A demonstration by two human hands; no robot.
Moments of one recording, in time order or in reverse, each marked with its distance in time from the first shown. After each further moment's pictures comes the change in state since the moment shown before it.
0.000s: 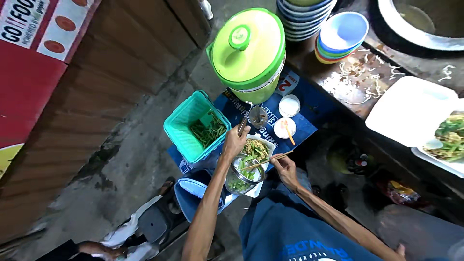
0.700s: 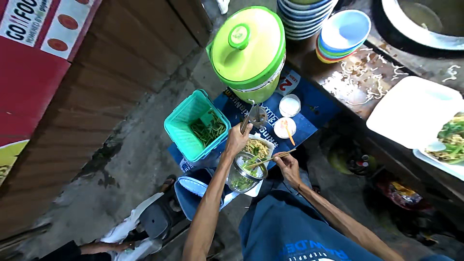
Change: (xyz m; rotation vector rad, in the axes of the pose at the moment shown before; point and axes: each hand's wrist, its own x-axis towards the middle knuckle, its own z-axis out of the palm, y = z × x) left_hand 0.004 0.003 0.010 -0.005 -0.009 -0.015; right_hand 0.007 0.001 -0.015 -0.041 -0.019 -0.001
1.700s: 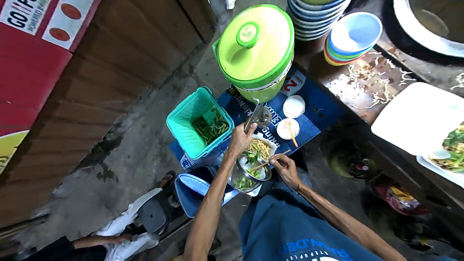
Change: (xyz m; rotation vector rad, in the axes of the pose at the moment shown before) left_hand -0.001 0.002 0.001 -0.070 0.012 0.004; right_hand 0.003 0.001 0.004 -0.029 -0.171 0.046
